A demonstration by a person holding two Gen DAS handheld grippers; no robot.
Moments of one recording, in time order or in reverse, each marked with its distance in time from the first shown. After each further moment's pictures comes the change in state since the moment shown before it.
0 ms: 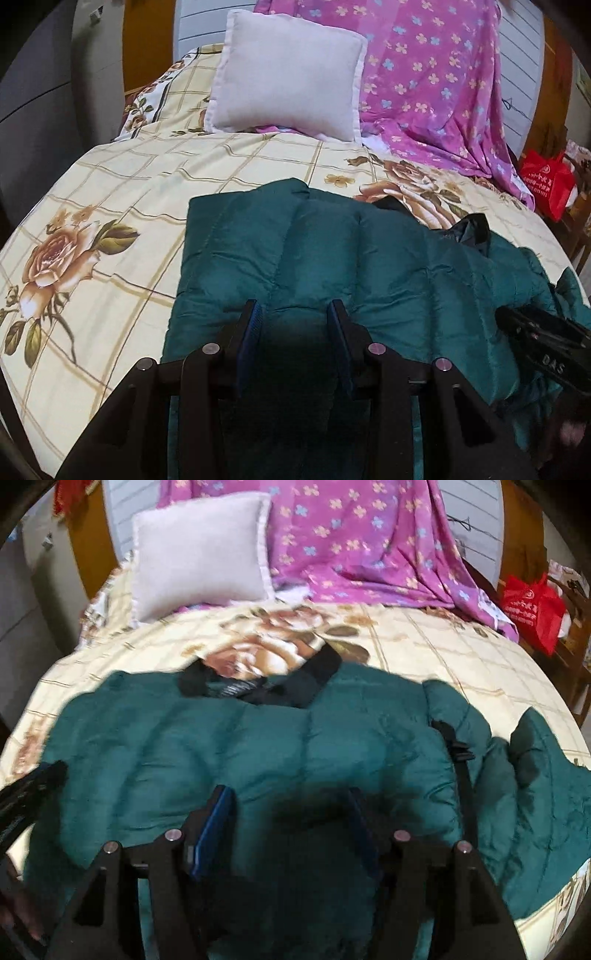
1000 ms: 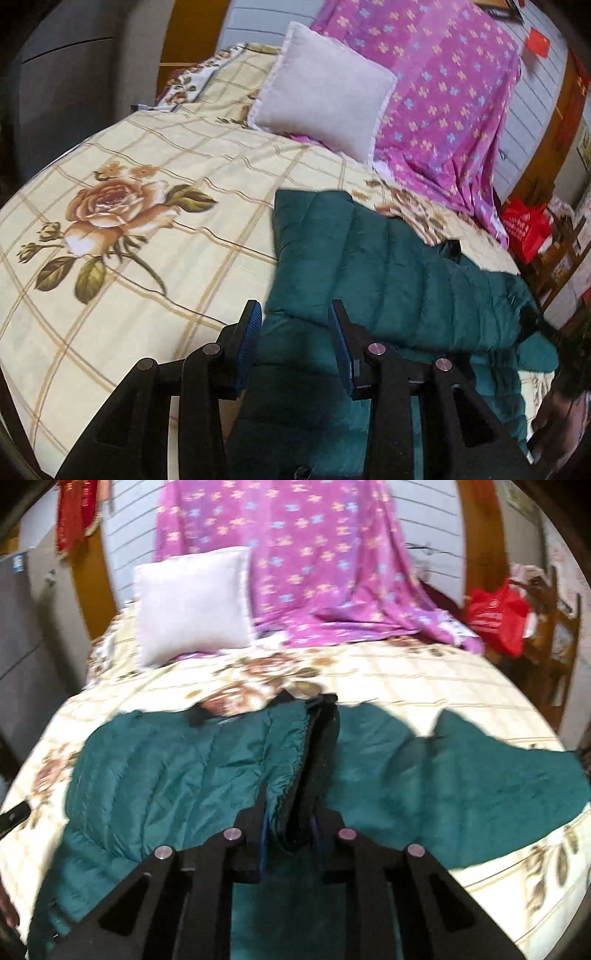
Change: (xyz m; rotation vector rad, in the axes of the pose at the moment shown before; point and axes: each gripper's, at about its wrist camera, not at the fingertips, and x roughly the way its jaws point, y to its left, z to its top) left arm -0.093 0.088 -0.033 -0.177 -0.001 -0.110; right arm -0.104 -0.033 -0.016 0.072 -0.159 -0.041
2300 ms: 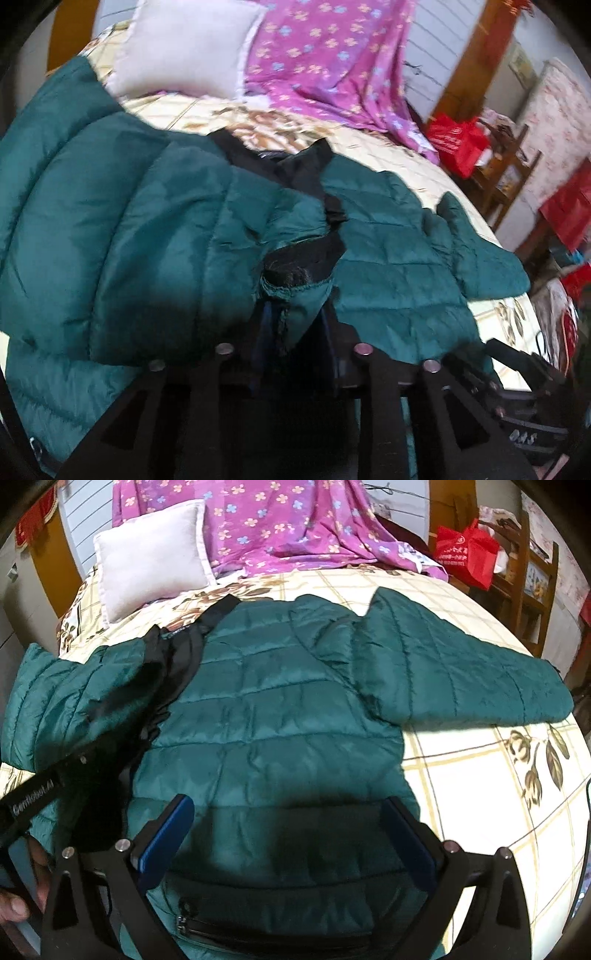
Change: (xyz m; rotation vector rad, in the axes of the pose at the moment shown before) left arm 0.054 -0.173 -0.061 0.240 0.151 -0.243; right arm -0.026 -0.039 -0.099 0.097 0.213 -0.025
